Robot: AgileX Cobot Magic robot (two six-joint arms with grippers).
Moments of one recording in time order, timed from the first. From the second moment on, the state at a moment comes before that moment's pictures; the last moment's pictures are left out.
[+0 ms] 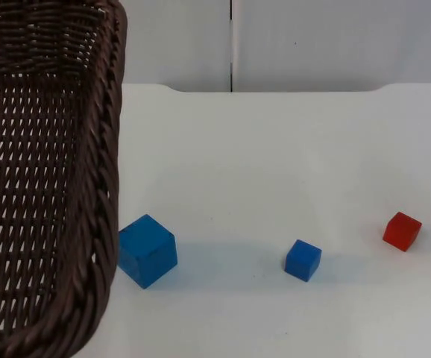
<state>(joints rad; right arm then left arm) 0.21 1.24 -0.80 0.83 0.68 -0.96 0.12 0.75 -0.67 -0.35 0.93 0.01</state>
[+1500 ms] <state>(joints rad) 0.85 2.17 -1.25 0.87 0.09 -1.09 0.12 0.75 -0.67 -0.35 0.95 0.02</state>
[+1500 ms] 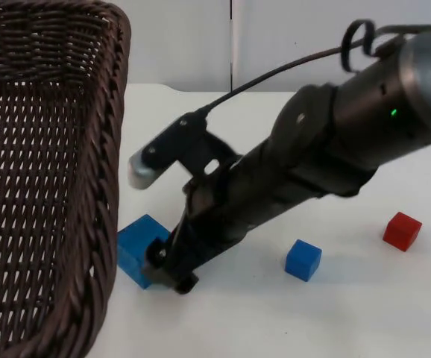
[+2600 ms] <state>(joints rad) 0.91 2.29 -1.39 0.90 0.04 -0.98 0.12 0.75 -0.67 -0.35 0.95 0.02</state>
